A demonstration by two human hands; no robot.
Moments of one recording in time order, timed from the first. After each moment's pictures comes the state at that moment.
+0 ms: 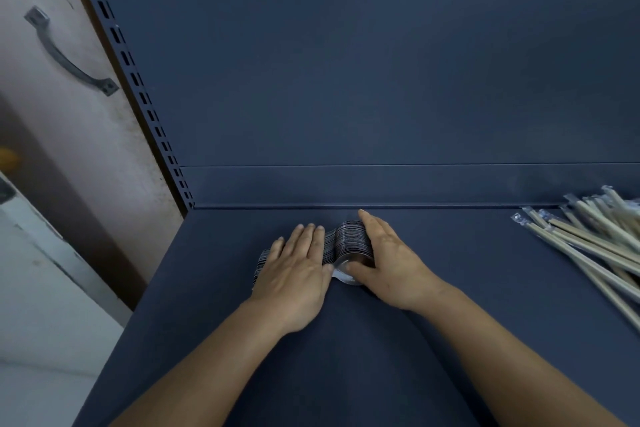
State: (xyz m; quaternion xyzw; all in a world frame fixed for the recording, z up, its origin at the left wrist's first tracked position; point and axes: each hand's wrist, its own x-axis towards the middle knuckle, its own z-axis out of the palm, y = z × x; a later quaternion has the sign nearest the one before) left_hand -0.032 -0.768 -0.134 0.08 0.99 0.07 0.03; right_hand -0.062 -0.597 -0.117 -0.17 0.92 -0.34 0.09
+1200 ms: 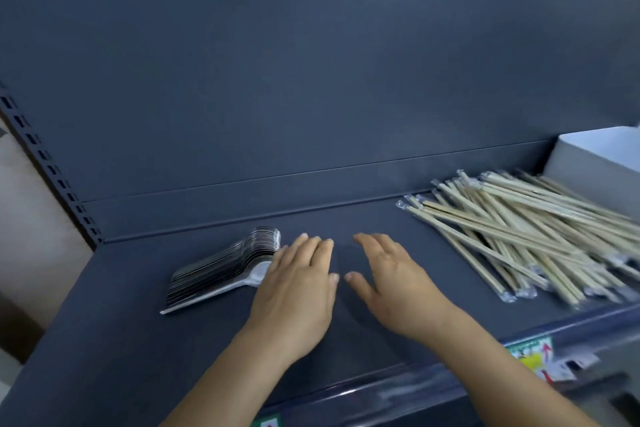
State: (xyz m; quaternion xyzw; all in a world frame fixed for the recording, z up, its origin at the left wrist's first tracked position) left_hand 0.028 -0.656 -0.086 0.21 0.96 0.14 -0.09; right_hand 0.031 -0.495 -0.083 -0.11 0.97 -0.20 -0.07
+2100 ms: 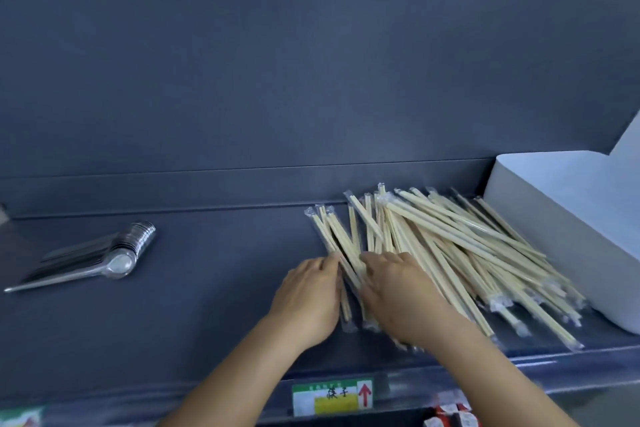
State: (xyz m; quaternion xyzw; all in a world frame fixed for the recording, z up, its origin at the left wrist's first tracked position) left_hand 0.005 -0.412 -0.108 0.13 0.98 0.17 0.03; right_hand 0.013 -0.263 -0.084 -0.13 0.99 -0.10 -0.02
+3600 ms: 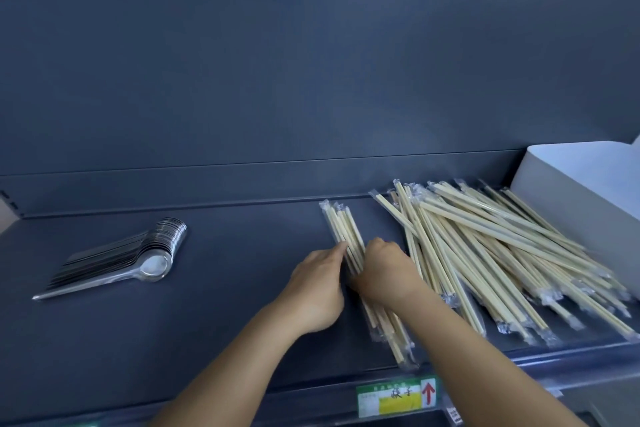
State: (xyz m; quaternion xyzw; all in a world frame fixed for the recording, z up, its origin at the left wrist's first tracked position) left_hand -0.016 -0.476 -0.118 0.15 0.94 0.31 0.09; right_hand -0.027 -0.349 -0.097 0.04 0.99 -0.15 0.07
